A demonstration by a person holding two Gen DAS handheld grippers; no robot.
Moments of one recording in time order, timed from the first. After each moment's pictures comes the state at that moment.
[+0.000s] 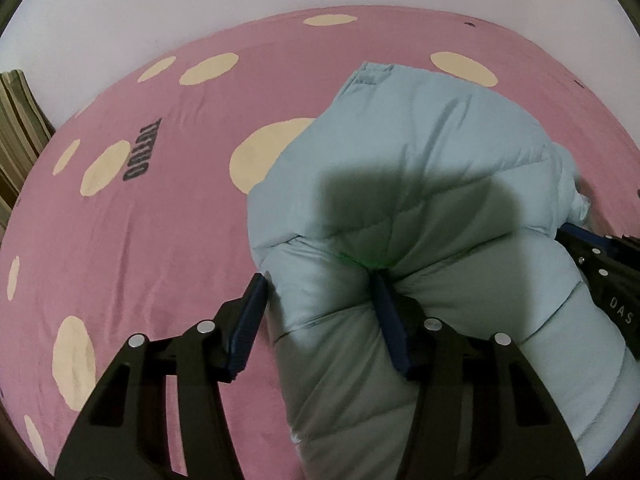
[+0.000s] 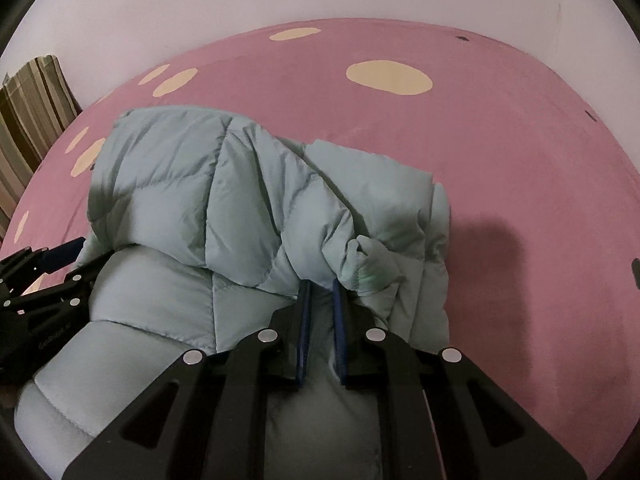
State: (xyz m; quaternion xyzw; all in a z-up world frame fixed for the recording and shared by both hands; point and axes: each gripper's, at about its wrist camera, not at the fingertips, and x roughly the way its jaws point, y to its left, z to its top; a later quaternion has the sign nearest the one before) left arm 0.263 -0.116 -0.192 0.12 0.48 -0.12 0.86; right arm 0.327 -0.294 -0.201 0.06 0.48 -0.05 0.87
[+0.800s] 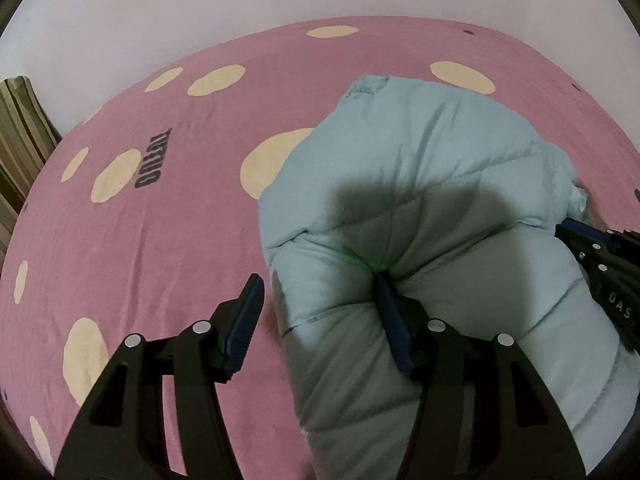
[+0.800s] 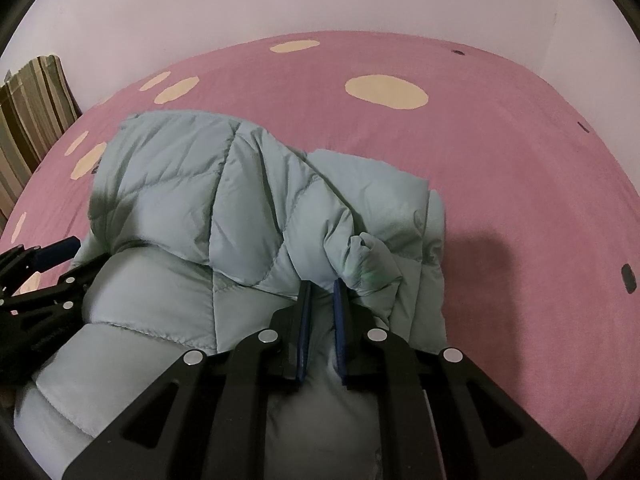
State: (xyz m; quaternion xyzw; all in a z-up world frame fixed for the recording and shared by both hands) left arm 0.252 -0.110 -0.182 0.12 0.46 -0.11 0.87; right arm 0.315 -0.286 -0.191 0.05 0.46 -0.06 0.89
